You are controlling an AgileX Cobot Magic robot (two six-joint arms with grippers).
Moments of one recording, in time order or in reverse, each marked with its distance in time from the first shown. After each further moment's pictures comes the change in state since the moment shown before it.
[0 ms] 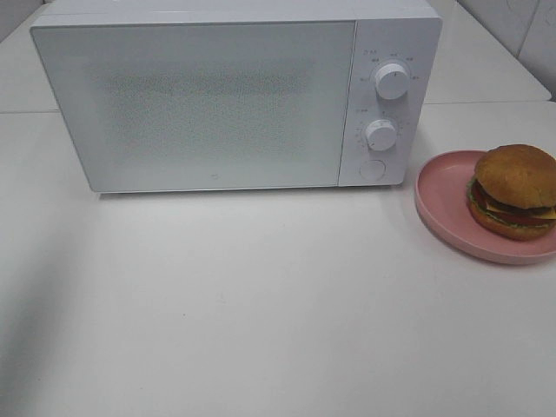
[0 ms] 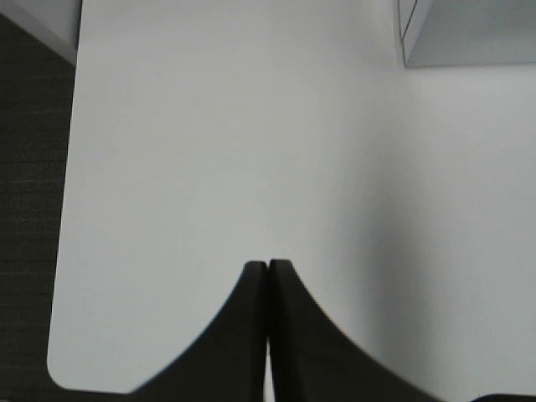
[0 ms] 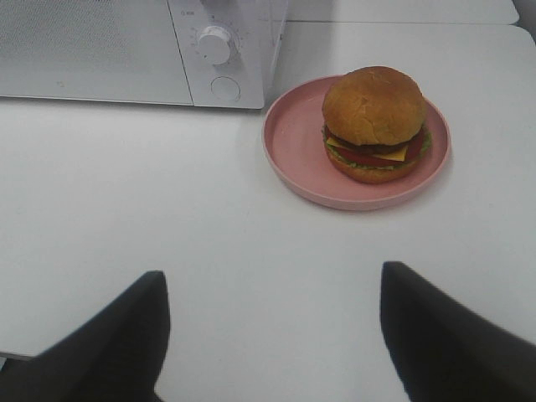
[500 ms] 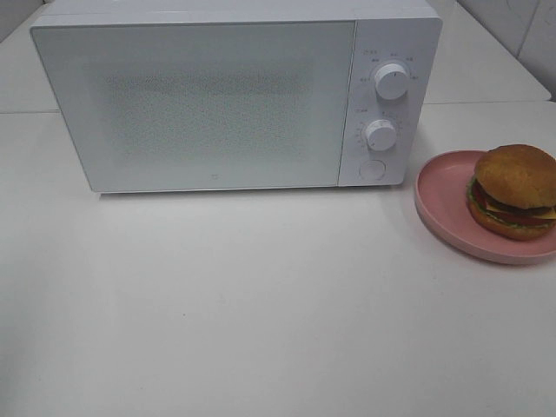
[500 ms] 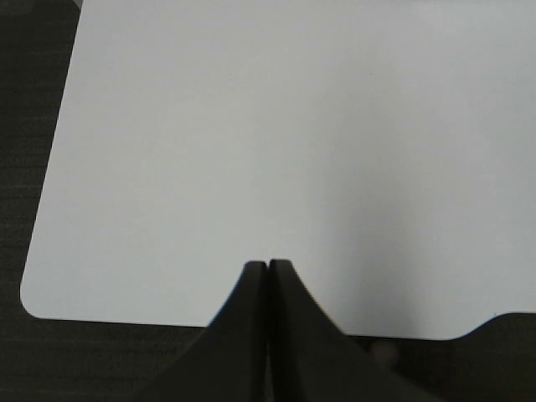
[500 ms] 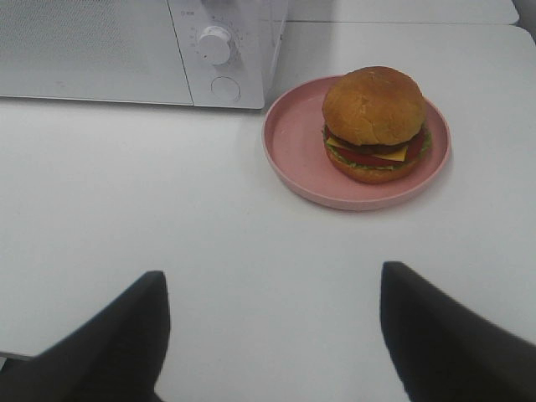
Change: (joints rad) left arm 0.007 -0.582 0.447 -0.010 0.005 0.000; right arm 0.000 0.000 0.000 0.000 0.000 0.000
